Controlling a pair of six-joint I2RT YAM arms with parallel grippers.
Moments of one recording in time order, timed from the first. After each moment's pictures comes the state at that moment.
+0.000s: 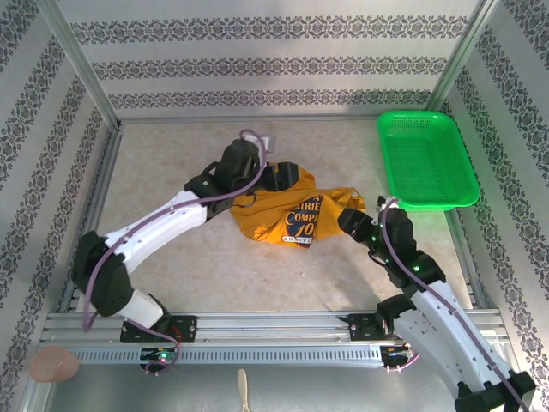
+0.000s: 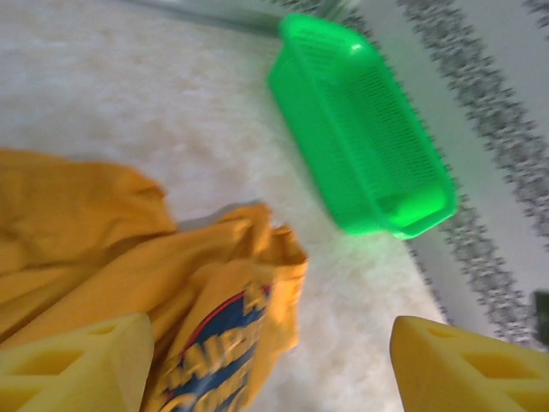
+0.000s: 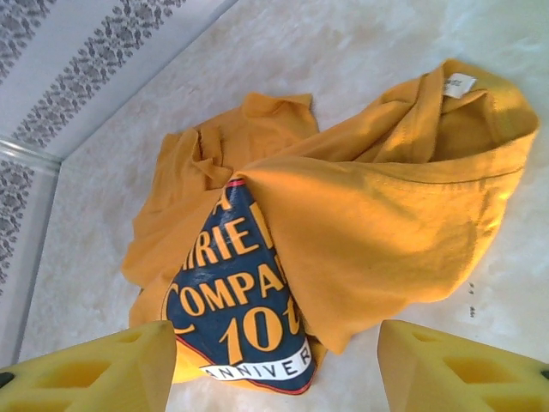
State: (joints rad) left arm -0.67 1.49 1.22 -0.23 0.12 -0.61; right arm 0.36 0.65 0.54 -0.44 -0.05 0.79
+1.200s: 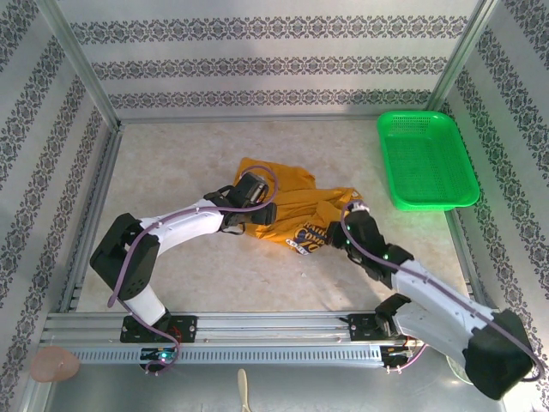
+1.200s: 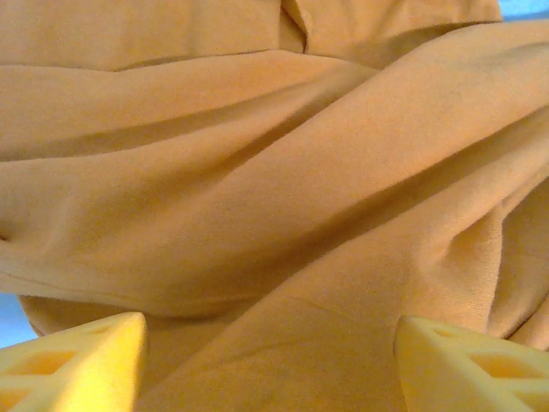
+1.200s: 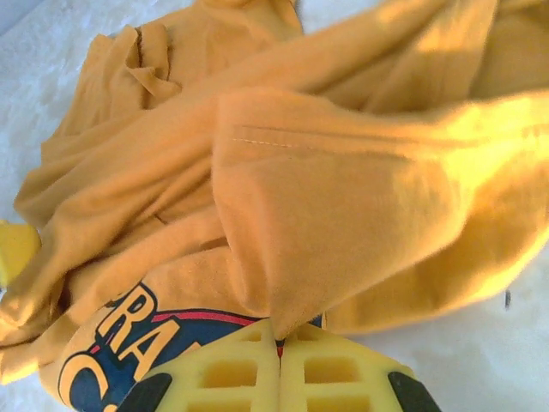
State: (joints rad) left arm -0.67 1.66 1.07 -0.37 -0.10 -0.49; right arm 0.57 0.84 0.36 -0.20 0.09 0.81
